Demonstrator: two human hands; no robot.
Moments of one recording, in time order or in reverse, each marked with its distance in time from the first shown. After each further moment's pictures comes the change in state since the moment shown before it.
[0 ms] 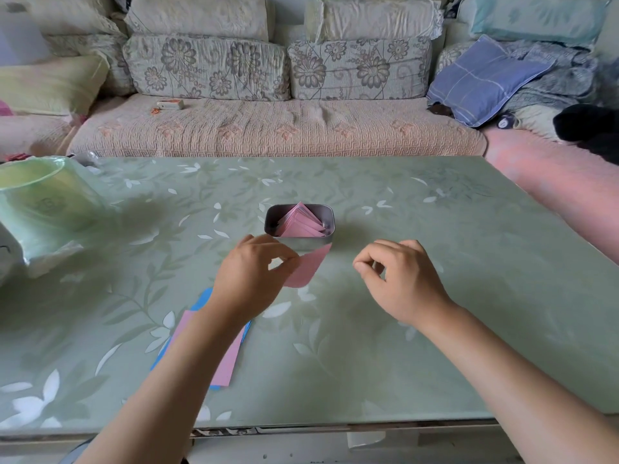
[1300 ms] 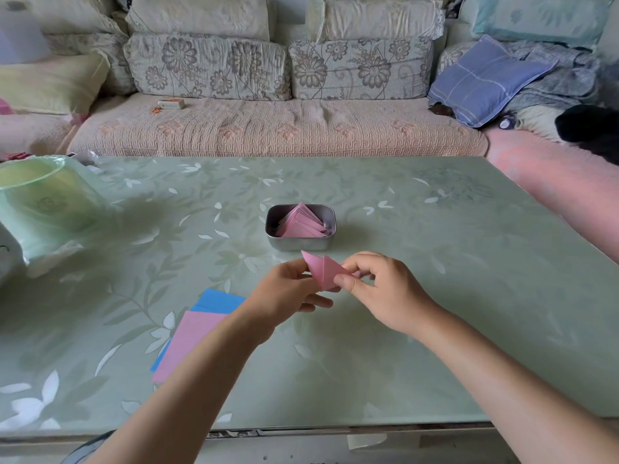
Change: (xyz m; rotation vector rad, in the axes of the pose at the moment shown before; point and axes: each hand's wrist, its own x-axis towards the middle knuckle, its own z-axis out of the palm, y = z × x) left_hand -0.010 0.027 0.021 -0.773 -0.524 -0.409; right_hand -0.004 -0.007 0.017 0.424 -0.248 0.216
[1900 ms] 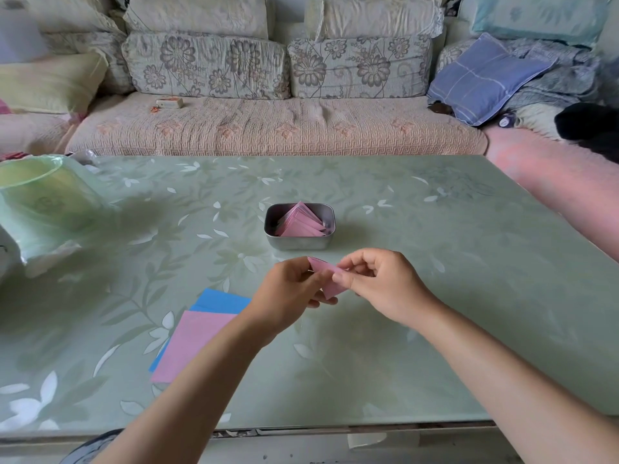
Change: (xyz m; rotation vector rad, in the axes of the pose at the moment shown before) left_hand 0.003 -0.007 0.008 0.039 0.087 0.144; right_hand 0.005 -0.001 0.000 0.281 -0.003 0.231
